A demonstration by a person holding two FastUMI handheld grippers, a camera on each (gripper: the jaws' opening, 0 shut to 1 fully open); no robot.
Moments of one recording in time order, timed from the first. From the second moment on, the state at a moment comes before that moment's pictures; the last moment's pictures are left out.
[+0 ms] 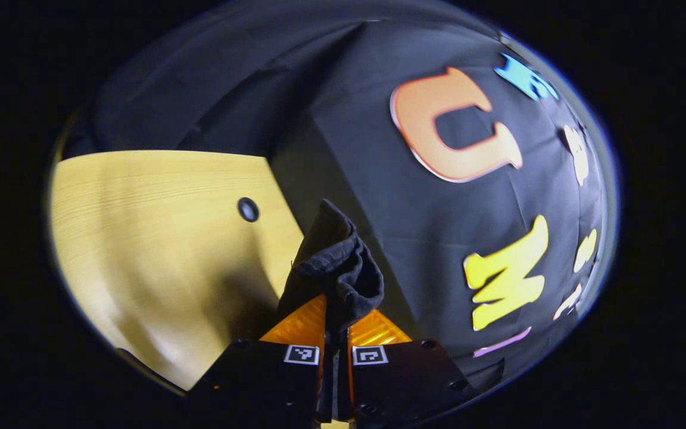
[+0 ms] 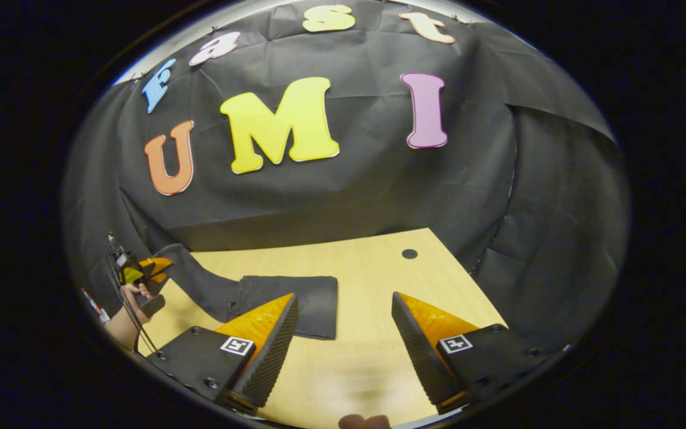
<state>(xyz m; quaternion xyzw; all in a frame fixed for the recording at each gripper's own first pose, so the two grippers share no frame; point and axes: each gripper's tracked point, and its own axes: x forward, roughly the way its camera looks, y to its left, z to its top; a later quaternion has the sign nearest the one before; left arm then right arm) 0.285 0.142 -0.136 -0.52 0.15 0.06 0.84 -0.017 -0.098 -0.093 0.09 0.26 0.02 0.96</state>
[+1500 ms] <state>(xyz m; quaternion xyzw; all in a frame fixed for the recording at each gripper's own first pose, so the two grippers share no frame) 0.247 -0.167 -0.260 -0.23 0.39 -0.09 0.89 -0.058 -0.173 -0.134 0.12 0.31 -0.04 0.94</state>
